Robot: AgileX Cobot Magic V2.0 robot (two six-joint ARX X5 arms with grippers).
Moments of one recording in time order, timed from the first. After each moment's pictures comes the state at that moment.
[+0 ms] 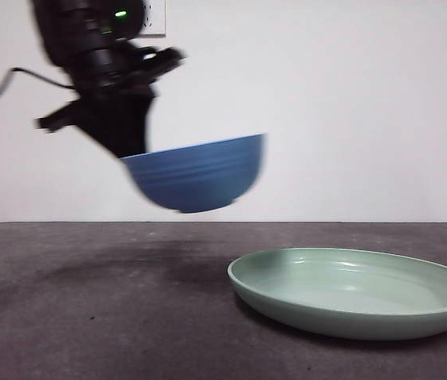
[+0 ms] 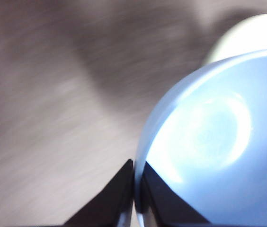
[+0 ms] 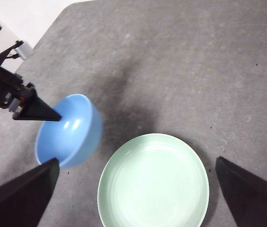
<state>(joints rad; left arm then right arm) -0.48 1.78 1.55 -1.03 0.29 -0.14 0.00 0.85 1.09 -0.85 -0.60 0.10</state>
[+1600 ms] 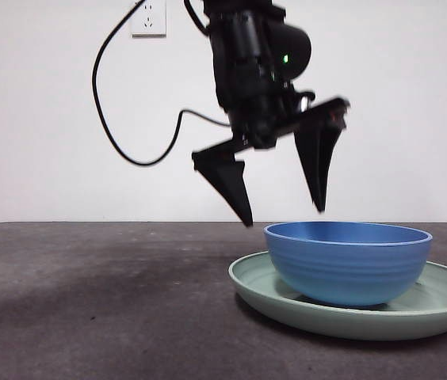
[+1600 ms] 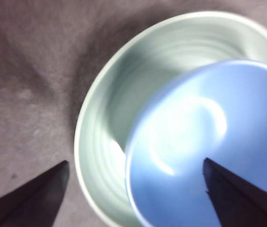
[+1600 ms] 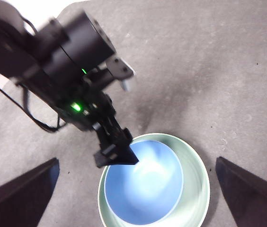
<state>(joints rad) -0.77 2.30 2.21 -1.29 0.21 -0.13 0.00 0.85 1.09 -0.85 -0.60 0.10</state>
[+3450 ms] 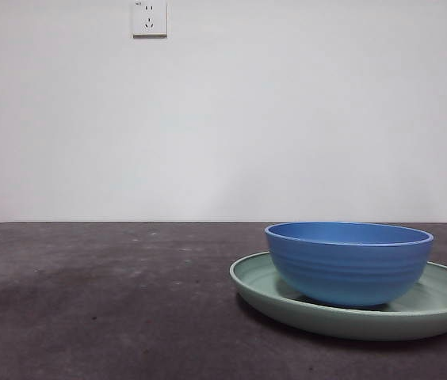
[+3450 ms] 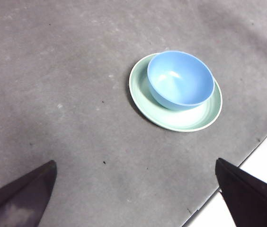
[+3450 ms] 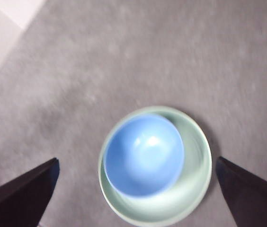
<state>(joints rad) -0.59 0.68 0.98 -0.91 0.19 -0.06 0.00 0.90 1.09 -0.96 -0.59 0.08</state>
